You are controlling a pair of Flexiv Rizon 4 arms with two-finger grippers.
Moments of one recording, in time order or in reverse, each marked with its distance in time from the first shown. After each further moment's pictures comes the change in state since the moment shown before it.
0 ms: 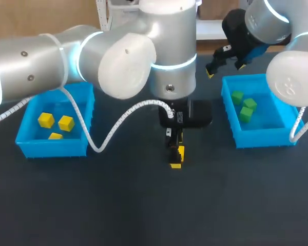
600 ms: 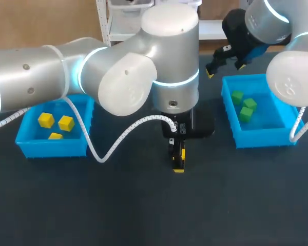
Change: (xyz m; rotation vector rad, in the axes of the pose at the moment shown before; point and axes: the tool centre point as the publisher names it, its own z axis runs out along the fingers) left arm -0.005 -0.003 0.018 -0.068 0.001 0.000; right arm 0.000 0.000 0.000 0.000 0.000 0.000
